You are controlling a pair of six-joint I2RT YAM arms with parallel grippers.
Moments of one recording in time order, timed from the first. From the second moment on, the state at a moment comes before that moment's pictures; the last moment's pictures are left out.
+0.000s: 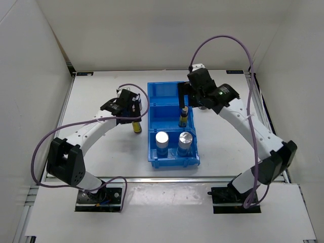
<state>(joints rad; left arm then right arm) -0.47 1.48 1.16 -0.67 -0.36 -0.49 0.68 1.53 1.66 -0.92 0.29 0.31</state>
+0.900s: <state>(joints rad) -0.48 1.57 1.19 -0.63 -0.42 -0.47 0.67 1.38 1.46 -0.94 0.30 0.34</state>
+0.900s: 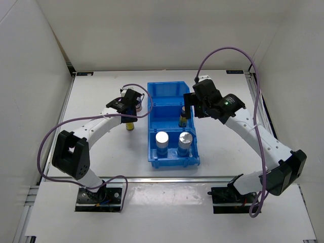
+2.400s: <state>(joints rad) -0.51 1.60 1.33 -0.75 -0.45 -0.41 0.67 1.32 1.38 -0.95 0.30 0.36</state>
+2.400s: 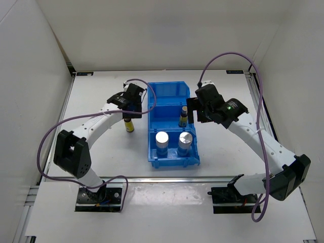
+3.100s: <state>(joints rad) -0.45 1.60 1.28 -0.69 -0.39 -0.41 0.67 1.31 1.36 -0.97 0.32 0.36</state>
